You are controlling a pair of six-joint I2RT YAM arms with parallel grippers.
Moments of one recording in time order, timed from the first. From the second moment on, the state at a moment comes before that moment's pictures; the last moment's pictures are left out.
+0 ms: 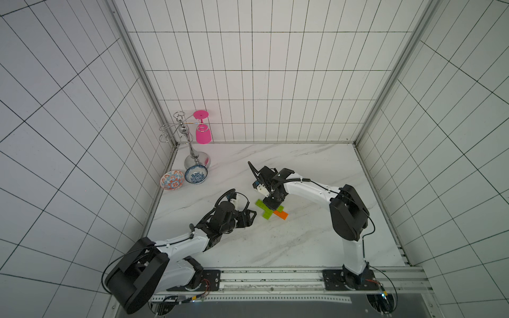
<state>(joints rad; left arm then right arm) -0.61 1.20 0.31 0.28 0.18 -0.72 0.80 2.02 1.58 -0.98 0.01 -0.14</state>
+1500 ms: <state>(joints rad) -0.61 1.21 0.34 0.27 0.15 -0.71 0.79 2.10 1.69 -0.99 0.04 -0.18</state>
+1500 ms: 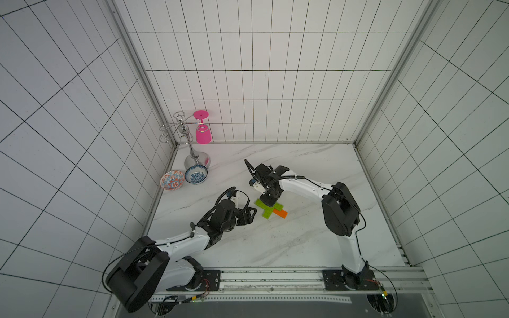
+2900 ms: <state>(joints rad) -0.60 1.21 0.34 0.27 0.15 -0.71 0.77 2.13 1.68 -0.98 -0.04 -0.16</state>
